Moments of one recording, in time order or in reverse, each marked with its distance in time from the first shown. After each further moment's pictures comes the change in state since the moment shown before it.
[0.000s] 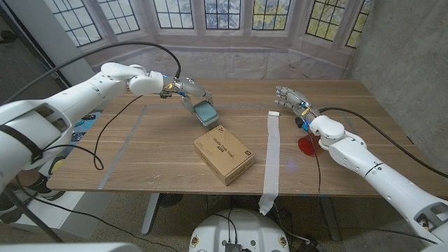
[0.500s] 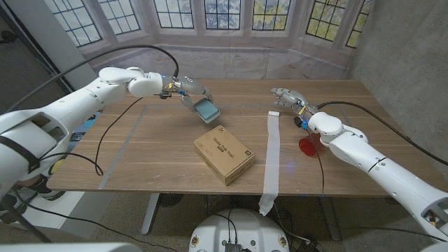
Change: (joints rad) left arm 0.078 0.013 -0.079 -0.073 -0.036 0.072 -0.035; left_hand 0.000 0.000 0.000 0.000 0.000 0.000 0.000 0.000 0.000 0.000 0.000 0.000 0.000 0.005 0.005 -0.004 0.009 0.000 0.000 -0.006 0.000; right arm 0.025 -0.051 -0.041 -0.081 -0.107 -0.127 -0.029; right_hand 0.042 -0.016 0.021 -0.038 0.000 0.038 0.006 0.011 -0.002 0.039 0.003 0.012 0.005 0.019 -0.004 0.000 -0.014 0.011 0.000 0.007 0.000
